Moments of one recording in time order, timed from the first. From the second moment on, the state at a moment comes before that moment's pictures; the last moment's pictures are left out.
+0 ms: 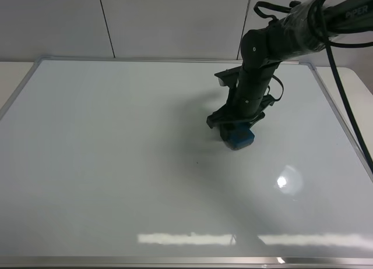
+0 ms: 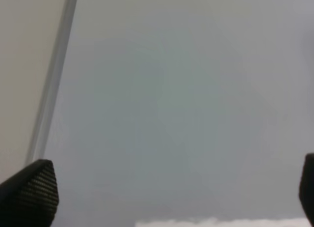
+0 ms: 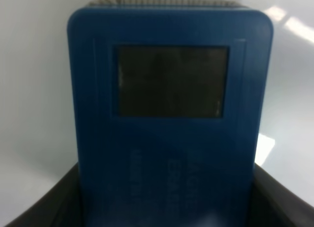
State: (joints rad) left arm 0.05 0.00 -0.50 -0.07 1.05 0.04; right arm 0.50 2.08 -1.29 0.04 0.76 -0.07
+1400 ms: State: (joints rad) left arm 0.05 0.00 -0.50 -0.07 1.05 0.04; right arm 0.89 2.05 -1.28 0.05 0.78 -0.09
